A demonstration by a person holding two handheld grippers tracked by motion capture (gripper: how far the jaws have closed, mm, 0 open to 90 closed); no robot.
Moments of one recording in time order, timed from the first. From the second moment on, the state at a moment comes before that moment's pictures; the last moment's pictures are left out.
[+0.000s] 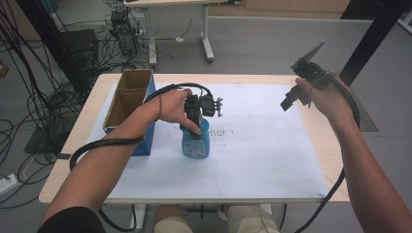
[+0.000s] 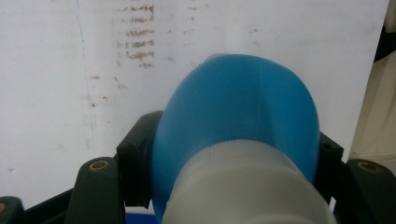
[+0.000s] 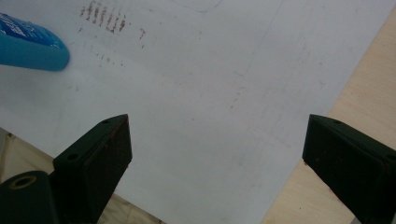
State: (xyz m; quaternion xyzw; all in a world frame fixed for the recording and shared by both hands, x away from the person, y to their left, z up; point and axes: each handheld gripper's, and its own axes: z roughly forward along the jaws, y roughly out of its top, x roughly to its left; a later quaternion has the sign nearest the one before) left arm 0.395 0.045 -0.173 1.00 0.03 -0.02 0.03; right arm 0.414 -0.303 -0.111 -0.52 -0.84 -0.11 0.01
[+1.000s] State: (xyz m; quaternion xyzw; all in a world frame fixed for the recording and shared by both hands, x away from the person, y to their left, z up) left arm 0.397 0.041 -0.173 1.00 0.02 -0.02 0.02; right arm 0.413 -0.303 -0.111 -0.52 -0.84 -0.11 0.01
